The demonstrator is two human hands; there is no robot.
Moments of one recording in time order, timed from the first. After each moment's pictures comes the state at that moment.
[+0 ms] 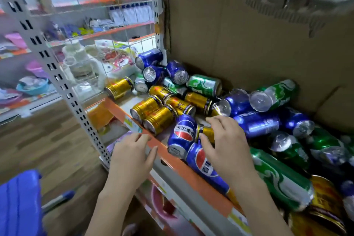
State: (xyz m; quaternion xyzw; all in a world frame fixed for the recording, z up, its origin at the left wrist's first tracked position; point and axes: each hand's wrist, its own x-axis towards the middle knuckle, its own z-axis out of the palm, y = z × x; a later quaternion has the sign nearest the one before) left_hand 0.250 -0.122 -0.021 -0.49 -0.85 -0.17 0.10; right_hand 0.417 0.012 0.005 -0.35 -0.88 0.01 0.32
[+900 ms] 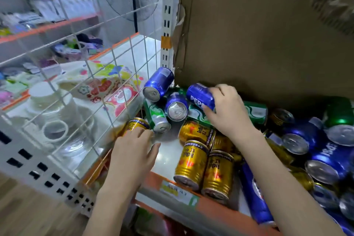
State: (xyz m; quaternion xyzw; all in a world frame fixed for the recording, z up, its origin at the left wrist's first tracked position) left_hand -0.019 -0.015 -0.021 -0.65 -0.73 -0.21 0.06; right_hand 0.172 0.117 0.047 -0.49 -0.85 -0.04 0.19
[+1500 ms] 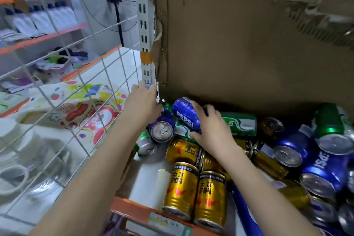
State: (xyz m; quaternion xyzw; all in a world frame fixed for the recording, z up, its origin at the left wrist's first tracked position) left_hand -0.015 0.139 0.057 -0.65 -0.75 -0.10 0.04; right_hand 0.174 0.141 0.016 -0.55 -0.83 0.01 0.10
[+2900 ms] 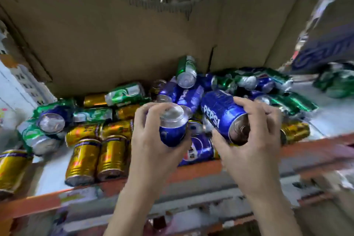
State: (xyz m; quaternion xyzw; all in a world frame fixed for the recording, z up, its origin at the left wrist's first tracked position) left_hand 0.238 -0.054 0.053 -0.73 -0.43 -0.51 -0.15; right_hand 0.389 -0.108 0.058 -0.63 -0.56 -0.10 0.53
